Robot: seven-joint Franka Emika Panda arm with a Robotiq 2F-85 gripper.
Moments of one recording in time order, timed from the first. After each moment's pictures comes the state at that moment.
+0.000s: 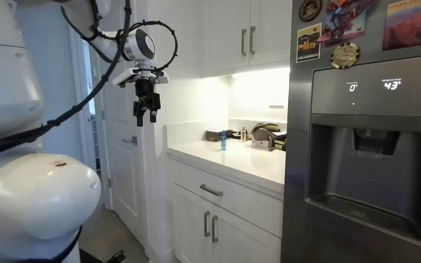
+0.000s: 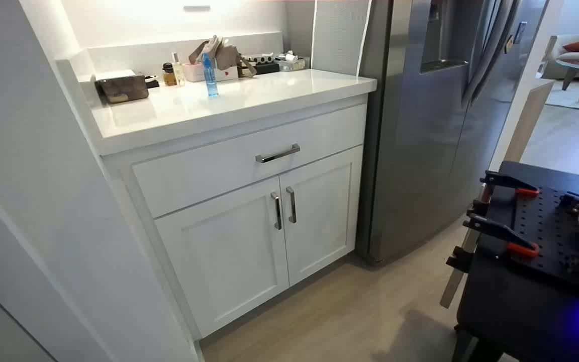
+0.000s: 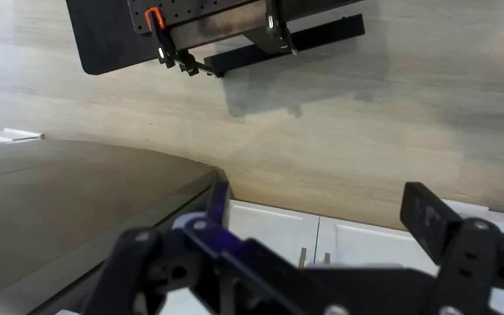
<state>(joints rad) 0.03 -0.17 0.34 -1.96 -0.04 1.52 0.59</state>
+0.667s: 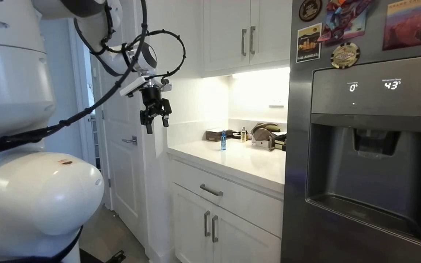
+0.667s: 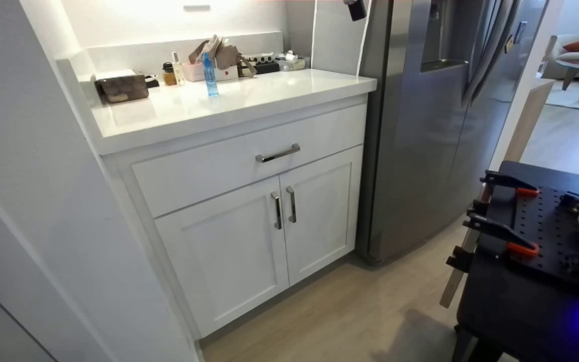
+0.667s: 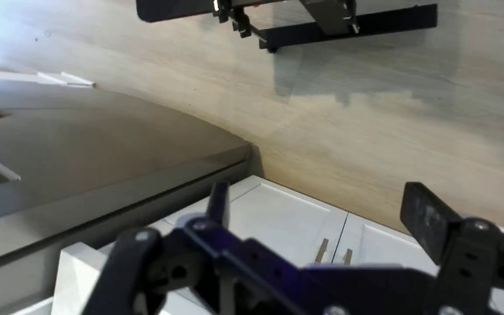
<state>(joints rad) 0.10 -0.05 0.30 -1.92 -0.23 1.52 0.49</state>
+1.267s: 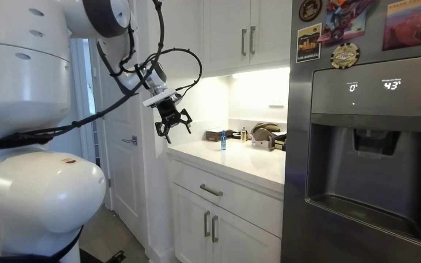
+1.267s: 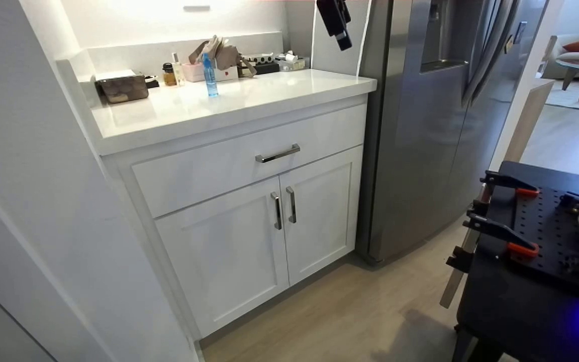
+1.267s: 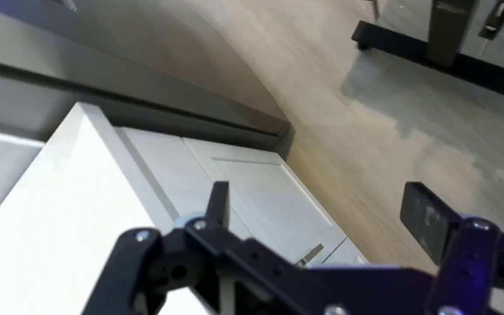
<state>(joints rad) 0.15 0.12 0.23 -1.86 -0.50 1.60 0.04</state>
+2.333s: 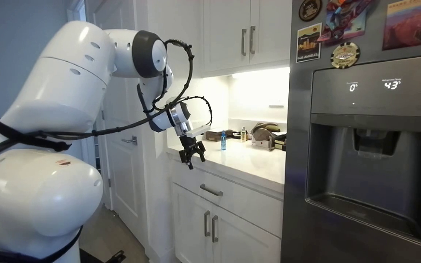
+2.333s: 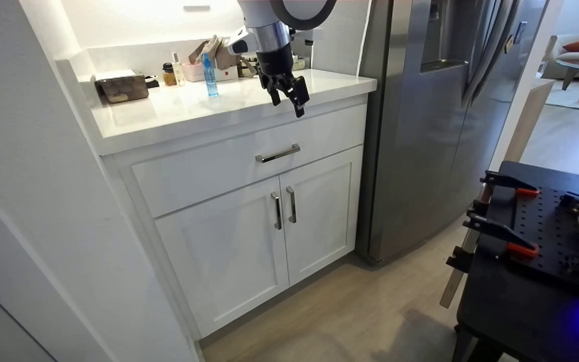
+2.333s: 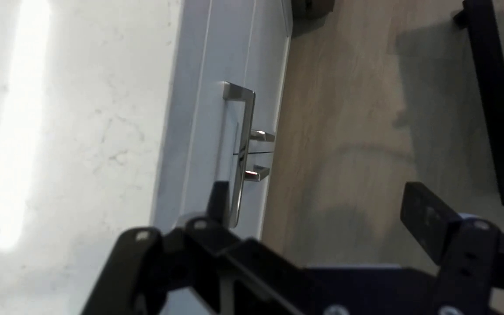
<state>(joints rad) 0.08 0.50 0.16 -1.74 -0.54 2.17 -0.83</state>
